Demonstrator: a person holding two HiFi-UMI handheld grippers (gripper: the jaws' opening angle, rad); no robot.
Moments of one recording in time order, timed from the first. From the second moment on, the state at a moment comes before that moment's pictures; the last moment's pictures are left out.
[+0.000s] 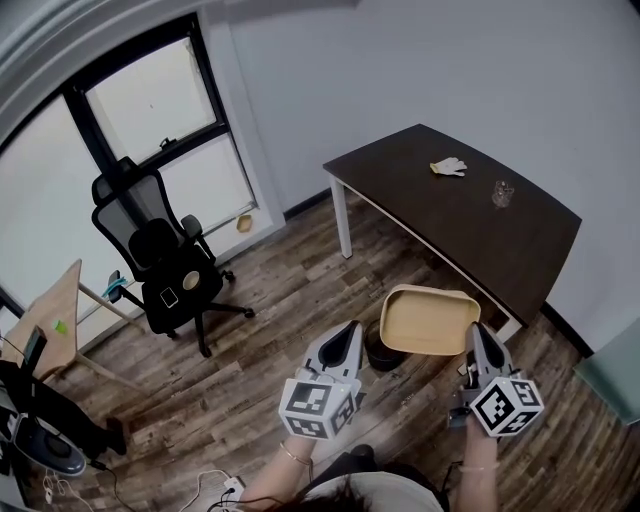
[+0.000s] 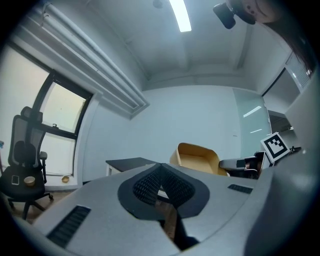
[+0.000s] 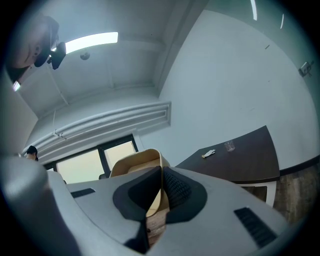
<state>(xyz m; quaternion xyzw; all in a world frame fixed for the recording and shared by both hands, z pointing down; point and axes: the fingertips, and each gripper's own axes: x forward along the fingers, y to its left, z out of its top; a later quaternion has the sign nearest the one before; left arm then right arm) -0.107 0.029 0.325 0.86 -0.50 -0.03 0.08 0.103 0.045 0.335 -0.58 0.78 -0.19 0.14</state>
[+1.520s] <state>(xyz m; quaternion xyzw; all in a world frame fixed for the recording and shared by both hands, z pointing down) -0.020 -0.217 0.380 0.85 -0.51 0.01 0.11 0.172 -0.216 0.420 -0.55 0.79 -0.25 0.09</state>
